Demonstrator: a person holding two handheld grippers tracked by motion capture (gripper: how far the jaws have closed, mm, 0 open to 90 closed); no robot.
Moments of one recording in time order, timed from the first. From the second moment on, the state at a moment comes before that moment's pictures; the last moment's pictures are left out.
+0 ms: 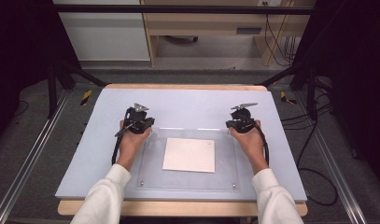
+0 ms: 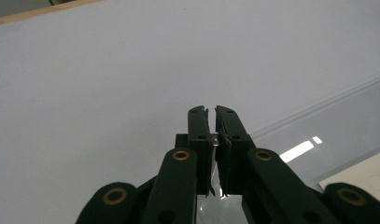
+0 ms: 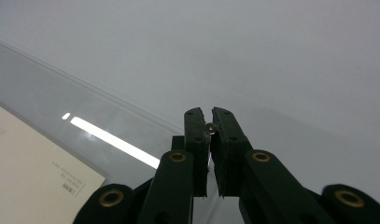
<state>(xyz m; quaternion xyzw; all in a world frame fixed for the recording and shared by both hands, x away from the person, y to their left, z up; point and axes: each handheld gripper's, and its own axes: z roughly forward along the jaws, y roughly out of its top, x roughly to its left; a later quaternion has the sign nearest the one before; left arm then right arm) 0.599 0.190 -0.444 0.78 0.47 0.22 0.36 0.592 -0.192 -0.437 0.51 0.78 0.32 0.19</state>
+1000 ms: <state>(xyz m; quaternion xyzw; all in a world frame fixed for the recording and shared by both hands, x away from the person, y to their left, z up) 0.620 0.193 -0.434 0.80 0.48 0.15 0.32 0.603 -0.198 -0.434 0.52 0.78 0.33 0.14</state>
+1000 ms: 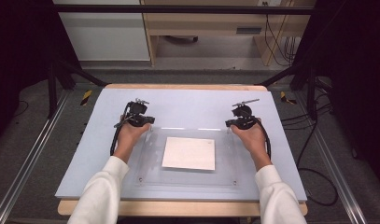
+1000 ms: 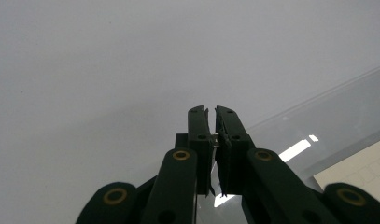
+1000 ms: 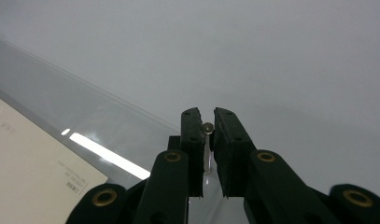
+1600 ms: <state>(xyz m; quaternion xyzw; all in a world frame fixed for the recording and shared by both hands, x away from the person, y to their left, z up) 0.627 0.191 -0.432 0.80 0.49 0.13 0.32 0.571 -0.211 -0.415 0.49 0.77 0.35 0.22</state>
